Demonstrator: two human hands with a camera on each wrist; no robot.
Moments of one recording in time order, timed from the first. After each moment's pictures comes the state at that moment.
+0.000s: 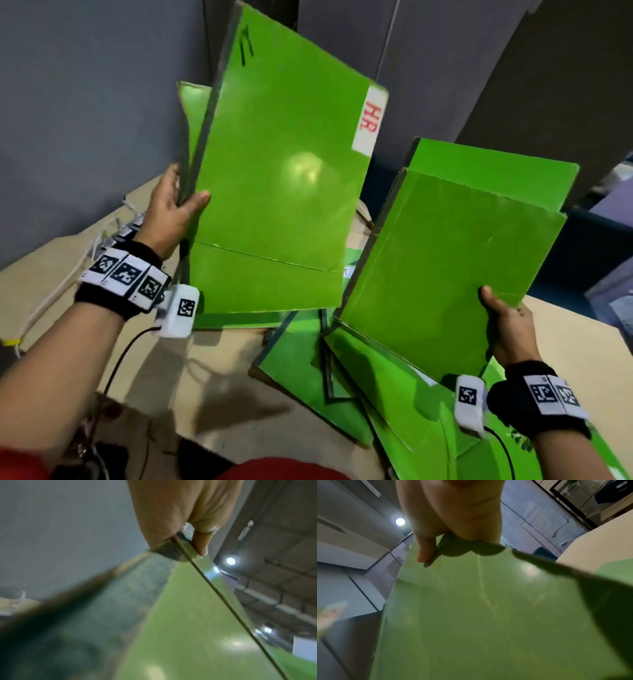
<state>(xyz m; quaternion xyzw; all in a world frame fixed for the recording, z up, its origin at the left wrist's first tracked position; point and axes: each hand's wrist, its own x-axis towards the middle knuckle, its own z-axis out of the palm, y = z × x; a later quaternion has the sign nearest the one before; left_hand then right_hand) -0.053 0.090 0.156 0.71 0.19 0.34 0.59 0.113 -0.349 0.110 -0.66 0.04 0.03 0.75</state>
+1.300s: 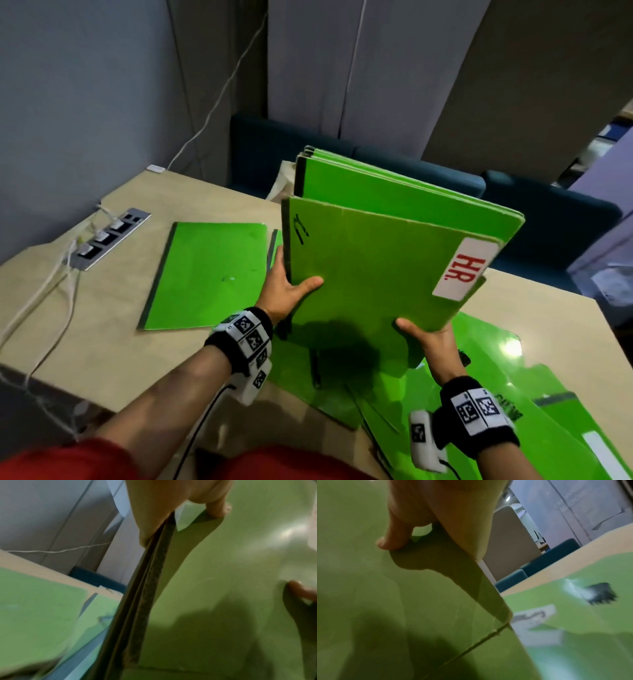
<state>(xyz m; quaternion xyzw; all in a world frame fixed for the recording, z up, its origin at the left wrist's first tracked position) -0.010 -0.068 0.068 0.68 0.16 0.14 0.70 0.050 -0.326 0.058 -0.69 -0.11 0.10 0.71</state>
